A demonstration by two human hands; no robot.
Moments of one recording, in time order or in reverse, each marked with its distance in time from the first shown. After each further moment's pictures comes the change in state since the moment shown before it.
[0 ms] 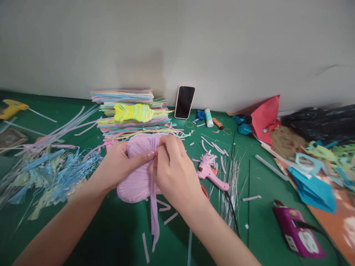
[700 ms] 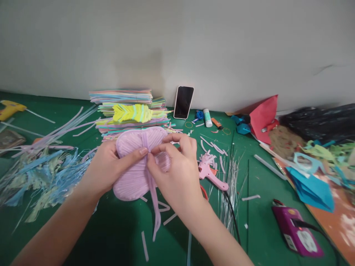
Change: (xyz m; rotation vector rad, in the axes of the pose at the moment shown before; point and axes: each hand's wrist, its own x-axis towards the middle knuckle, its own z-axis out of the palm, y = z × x) left_hand -0.006 0.009 -0.006 0.011 0.108 0.038; right_hand 0.003 -0.006 -0.006 0.225 0.044 0.416
